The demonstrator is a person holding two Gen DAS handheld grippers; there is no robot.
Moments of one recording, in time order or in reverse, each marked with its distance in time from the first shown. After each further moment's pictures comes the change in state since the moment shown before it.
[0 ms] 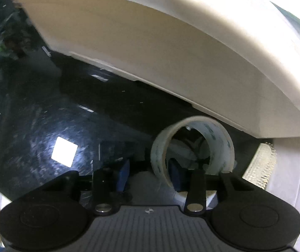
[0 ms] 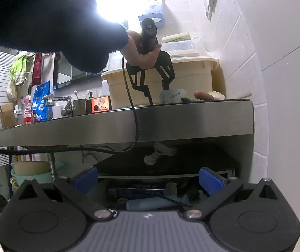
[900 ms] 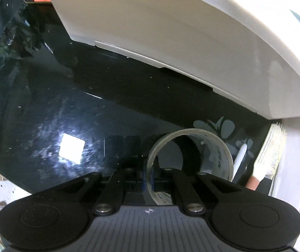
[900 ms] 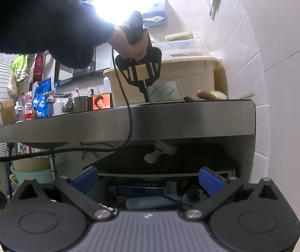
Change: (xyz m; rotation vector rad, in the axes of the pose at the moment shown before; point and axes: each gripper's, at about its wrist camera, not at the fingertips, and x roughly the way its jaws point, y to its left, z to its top) left arm -0.015 0.044 -0.015 0.082 0.039 0.008; right arm 0.004 0.002 -0.001 -0.023 0.014 0.003
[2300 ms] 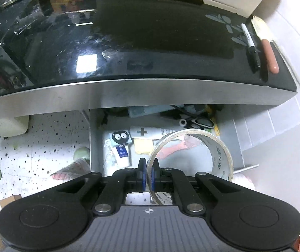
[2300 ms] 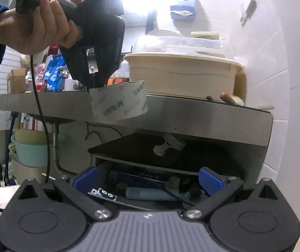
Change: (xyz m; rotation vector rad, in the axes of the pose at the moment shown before) left arm 0.020 0.152 -0.176 0.381 -0.169 -0.074; right arm 0.010 0.034 -0.002 -0.181 0.067 0.016
